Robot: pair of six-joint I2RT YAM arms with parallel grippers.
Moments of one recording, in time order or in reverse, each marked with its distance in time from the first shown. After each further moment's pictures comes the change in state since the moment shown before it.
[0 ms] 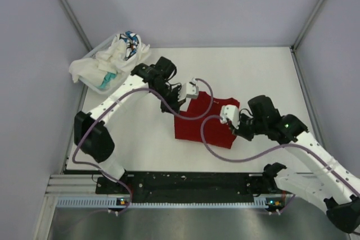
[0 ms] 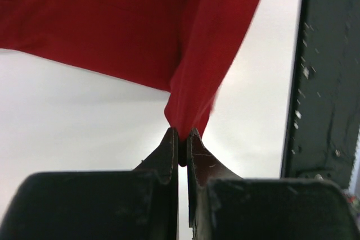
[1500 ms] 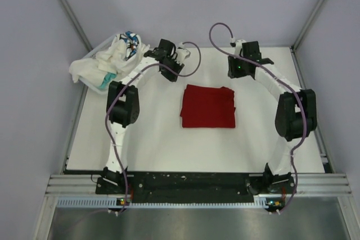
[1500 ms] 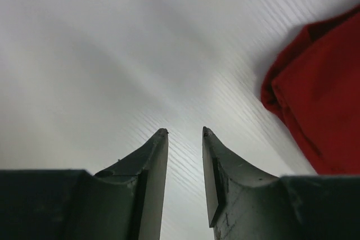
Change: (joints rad) left arm 0.208 0.740 0.599 0.450 -0.394 -0.541; right arm -0.486 1.065 0.644 0.512 0.179 0.568
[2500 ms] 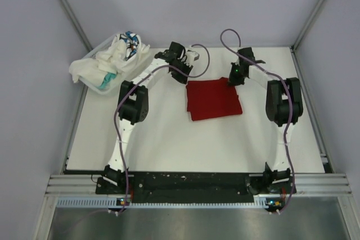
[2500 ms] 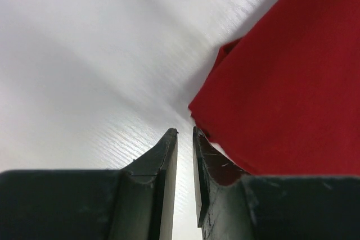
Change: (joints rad) left arm -0.045 0.123 0.109 -0.012 0.119 -0.089; right arm -0.029 0.220 0.064 -0.055 -0.063 0.438
